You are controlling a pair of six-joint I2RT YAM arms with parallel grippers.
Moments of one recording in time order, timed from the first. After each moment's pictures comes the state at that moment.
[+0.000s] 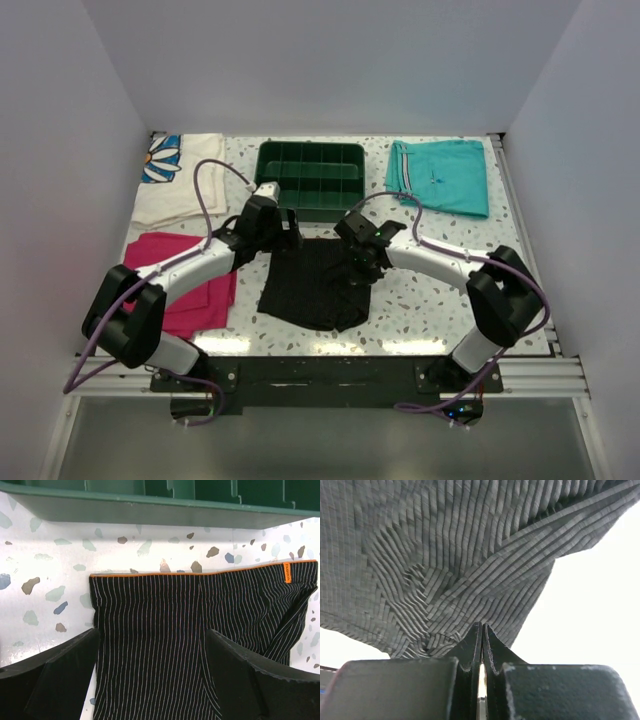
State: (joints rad) left arm -0.53 1.46 0.85 -0.14 -0.11 -0.54; right arm 0.77 1.63 1.09 -0.71 0.10 0.62
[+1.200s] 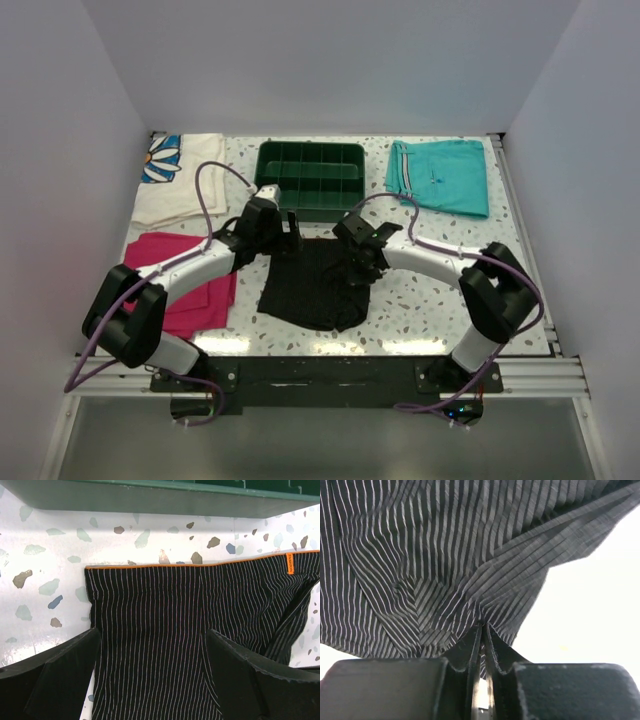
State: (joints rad) left arm -0.53 1.46 0.83 -0.14 -0.08 -0.54; right arm 0.77 1.68 1.08 -0.68 0.12 0.62
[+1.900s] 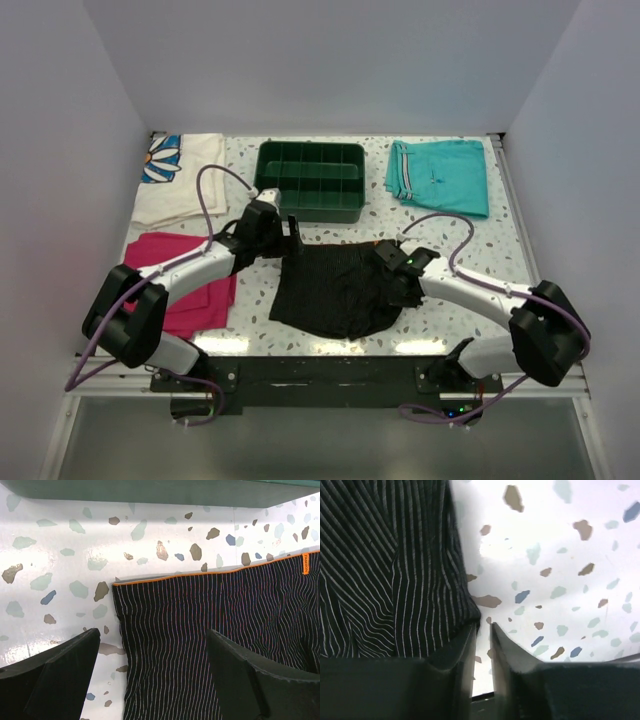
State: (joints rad) left arm -0.53 1.46 0.80 -0.12 -0.05 -0.54; right arm 0.76 1.35 0.78 -0.86 0.41 0.90
